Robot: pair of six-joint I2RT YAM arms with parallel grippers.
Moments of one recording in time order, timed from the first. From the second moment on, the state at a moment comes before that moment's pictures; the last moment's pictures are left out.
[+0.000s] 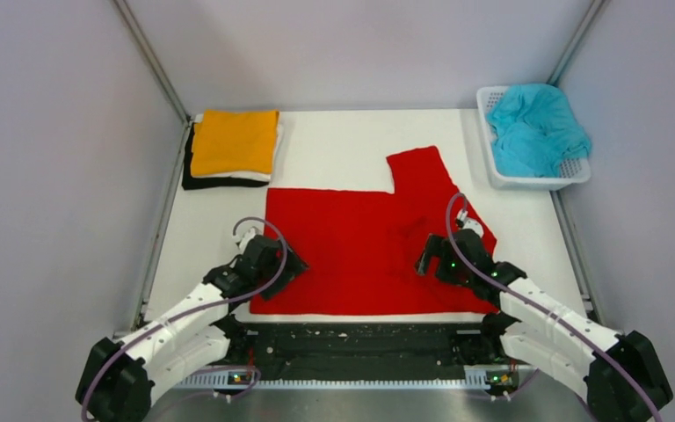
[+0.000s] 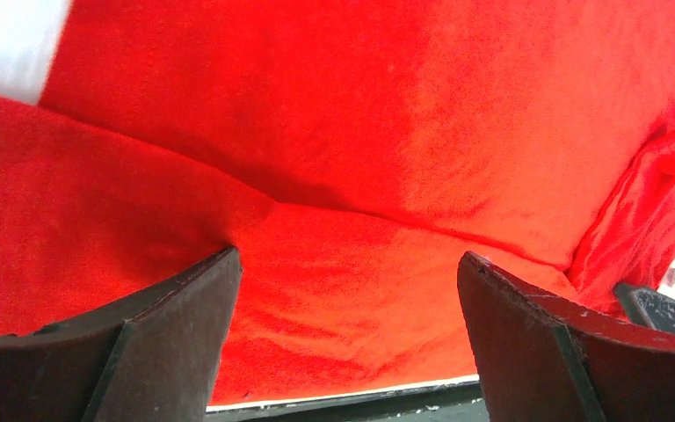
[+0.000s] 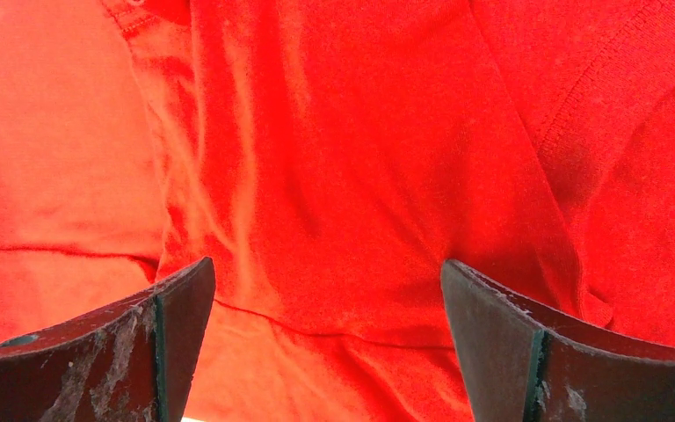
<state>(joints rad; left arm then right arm) -0.56 0.88 0.37 -0.41 -0.08 -1.13 0.54 0.87 0.34 -0.32 0.12 0.73</state>
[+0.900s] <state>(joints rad) -0.18 1.72 1.19 -0.48 -0.26 -0.73 0.31 1.68 1.24 -0.23 0.24 0.45</state>
